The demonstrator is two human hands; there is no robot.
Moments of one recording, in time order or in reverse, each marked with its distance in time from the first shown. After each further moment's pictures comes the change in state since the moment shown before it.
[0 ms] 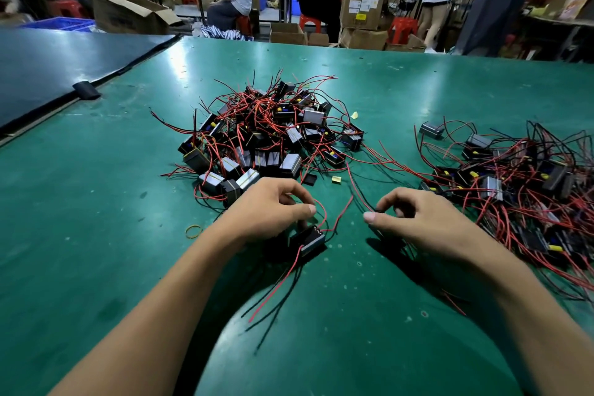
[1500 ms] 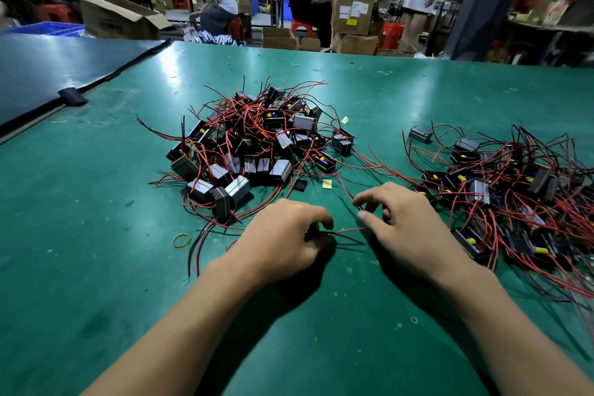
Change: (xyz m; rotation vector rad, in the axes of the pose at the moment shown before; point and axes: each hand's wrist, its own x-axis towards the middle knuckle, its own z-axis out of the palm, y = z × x) left_hand -0.008 0.008 0.034 0.556 0.114 0.483; right_hand 0.003 0.000 0.018 -0.243 0.238 -0.288
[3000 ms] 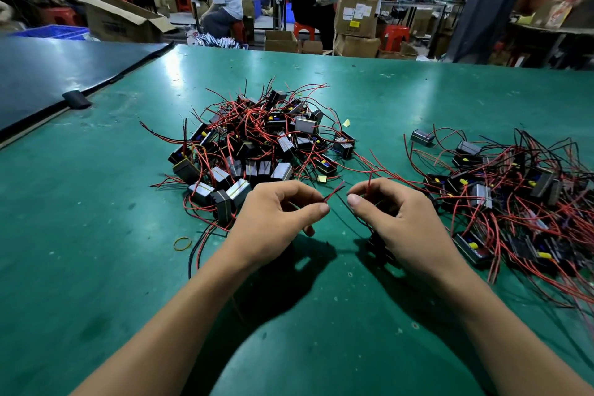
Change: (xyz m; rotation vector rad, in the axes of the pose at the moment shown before) left_hand 0.003 -0.001 -0.011 -0.699 0.199 -0.300; right_hand -0.004 -0.025 -0.003 0.608 0.087 0.122
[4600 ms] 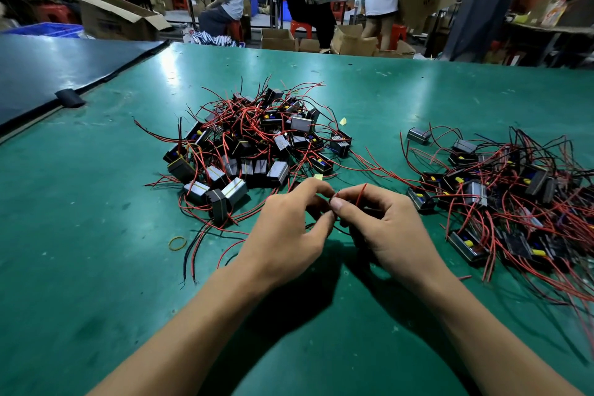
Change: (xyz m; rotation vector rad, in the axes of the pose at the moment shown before) left_hand -0.006 0.000 0.025 0.347 0.094 0.359; right_hand -0.005 -0.006 0.014 0.176 -0.039 0.016
